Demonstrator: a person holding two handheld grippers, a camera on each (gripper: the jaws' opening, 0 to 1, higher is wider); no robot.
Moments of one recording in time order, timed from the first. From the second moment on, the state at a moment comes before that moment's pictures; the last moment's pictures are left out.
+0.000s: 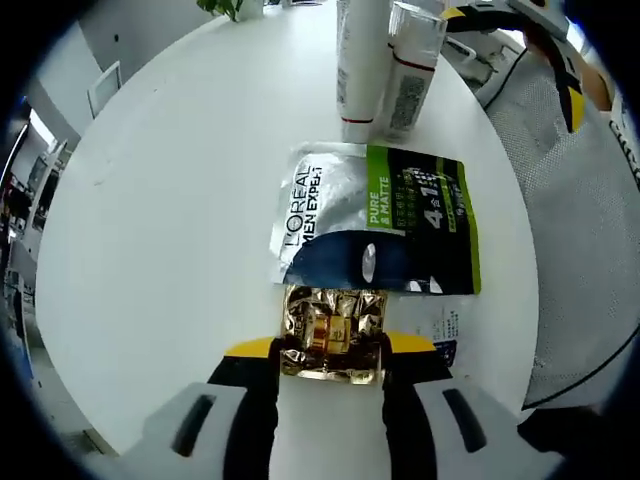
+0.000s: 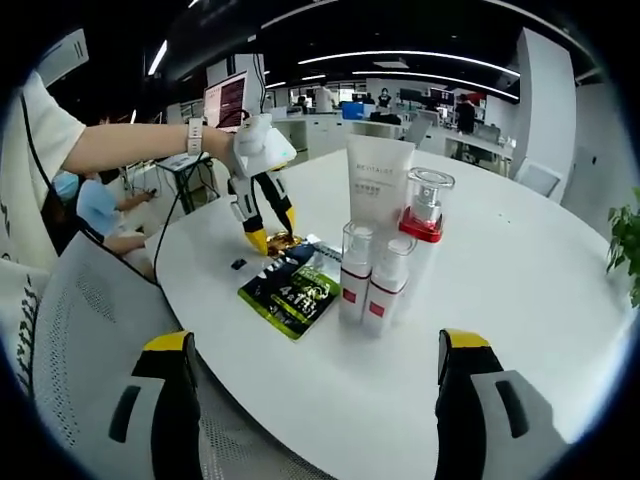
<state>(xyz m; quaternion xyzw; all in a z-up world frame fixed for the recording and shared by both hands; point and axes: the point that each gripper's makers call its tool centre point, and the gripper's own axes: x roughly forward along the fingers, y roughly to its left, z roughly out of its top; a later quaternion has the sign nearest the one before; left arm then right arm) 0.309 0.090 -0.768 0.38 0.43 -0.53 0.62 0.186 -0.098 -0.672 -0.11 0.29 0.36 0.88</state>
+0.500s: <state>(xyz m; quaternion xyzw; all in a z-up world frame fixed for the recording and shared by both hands) 0.318 0.091 -0.766 0.39 0.42 -0.51 0.64 0.187 -0.095 -0.671 -0.11 0.28 0.36 0.88</state>
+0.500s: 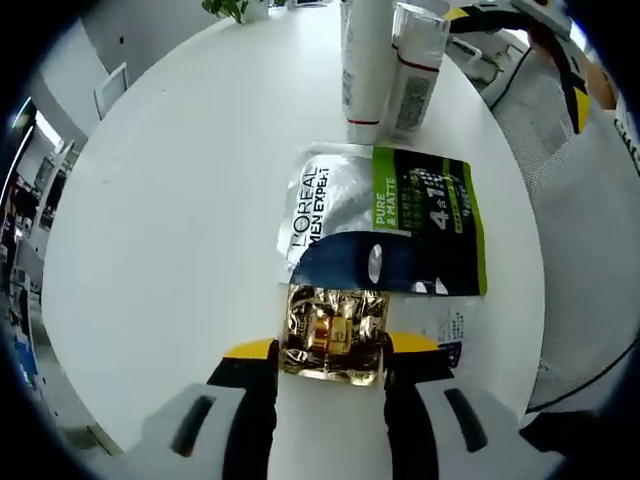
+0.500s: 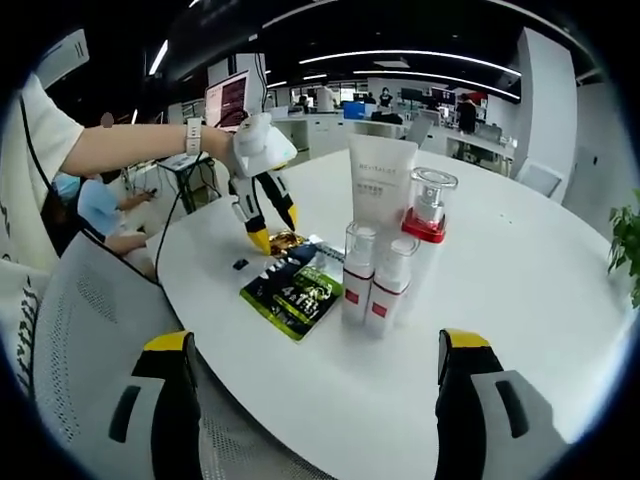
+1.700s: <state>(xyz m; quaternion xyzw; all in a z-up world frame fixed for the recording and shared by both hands) 0.255 0.067 -0.673 0.24 0.30 -0.41 0.82 0.197 -0.103 -0.650 -0.13 0.25 0.35 0.89</state>
